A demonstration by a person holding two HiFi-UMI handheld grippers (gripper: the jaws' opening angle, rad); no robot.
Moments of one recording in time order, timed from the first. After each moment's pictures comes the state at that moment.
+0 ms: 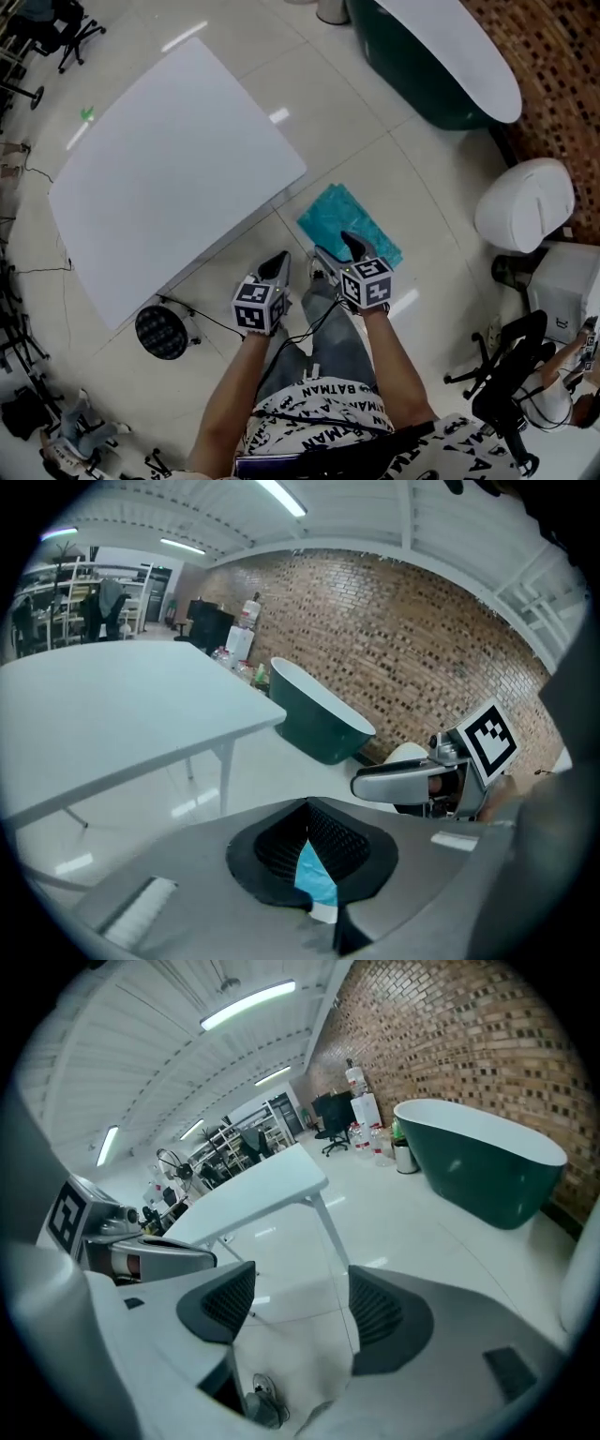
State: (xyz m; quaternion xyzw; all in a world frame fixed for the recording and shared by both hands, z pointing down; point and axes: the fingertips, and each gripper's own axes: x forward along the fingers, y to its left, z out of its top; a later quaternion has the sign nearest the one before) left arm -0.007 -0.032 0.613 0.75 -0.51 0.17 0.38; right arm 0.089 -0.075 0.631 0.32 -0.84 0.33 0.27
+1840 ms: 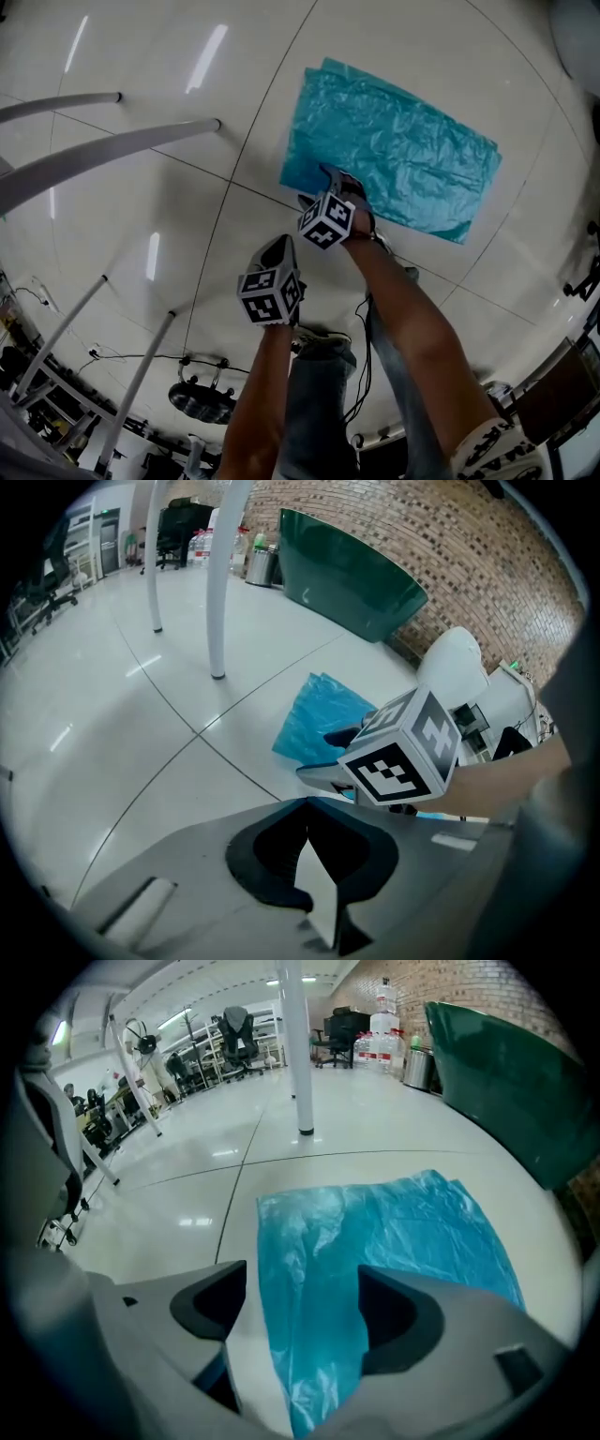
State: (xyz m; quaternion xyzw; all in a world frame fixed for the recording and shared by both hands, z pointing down) left arm -0.019 0.000 1.239 0.69 -0.40 0.37 0.48; right arm 0.055 -0.070 1.347 0.33 -0.75 0.25 0.51
